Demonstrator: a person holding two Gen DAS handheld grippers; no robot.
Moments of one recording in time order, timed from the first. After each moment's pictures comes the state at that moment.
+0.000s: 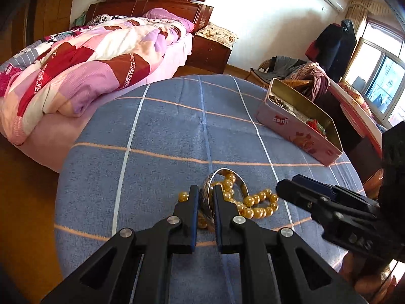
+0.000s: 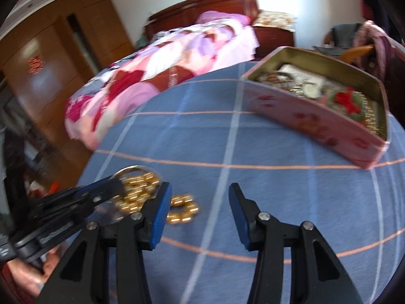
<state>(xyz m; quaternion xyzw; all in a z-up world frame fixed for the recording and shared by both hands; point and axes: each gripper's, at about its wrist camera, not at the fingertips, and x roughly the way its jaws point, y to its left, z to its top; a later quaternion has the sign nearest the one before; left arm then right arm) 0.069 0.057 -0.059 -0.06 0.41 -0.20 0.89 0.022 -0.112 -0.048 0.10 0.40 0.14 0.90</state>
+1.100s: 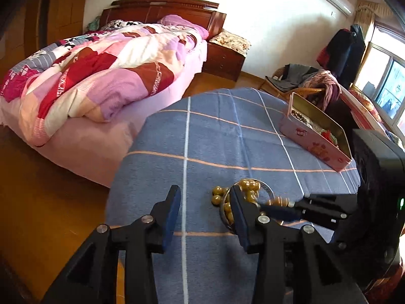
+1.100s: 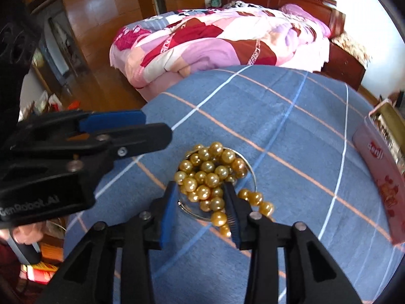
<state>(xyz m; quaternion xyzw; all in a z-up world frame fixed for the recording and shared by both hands) 0.059 0.113 -0.041 -0.05 0.40 -0.16 0.90 0.043 -0.020 -0.069 -0.04 0.46 0.28 0.84</state>
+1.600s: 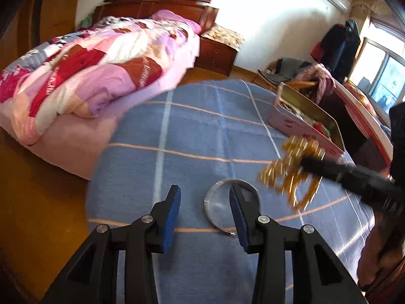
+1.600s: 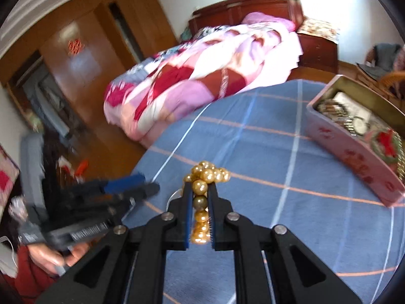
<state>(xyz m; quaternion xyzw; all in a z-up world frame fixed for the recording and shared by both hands) 0.058 0.083 -0.051 -0.05 0.42 -0.19 0.89 0.016 -0.105 -0.011 0.10 0.38 0.22 0.89</state>
